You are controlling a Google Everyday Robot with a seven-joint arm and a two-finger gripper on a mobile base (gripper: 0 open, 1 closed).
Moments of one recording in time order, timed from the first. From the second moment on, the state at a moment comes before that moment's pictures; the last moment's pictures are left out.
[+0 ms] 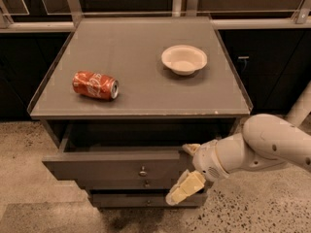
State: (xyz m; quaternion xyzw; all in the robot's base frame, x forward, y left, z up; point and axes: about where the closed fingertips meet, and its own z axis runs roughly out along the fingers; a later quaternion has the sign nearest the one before) arm 0.419 -0.076 0.687 -0.47 0.78 0.30 0.27
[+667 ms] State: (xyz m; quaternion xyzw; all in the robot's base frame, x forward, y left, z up) arm 0.422 -0.083 0.680 -0.50 0.79 0.26 0.23
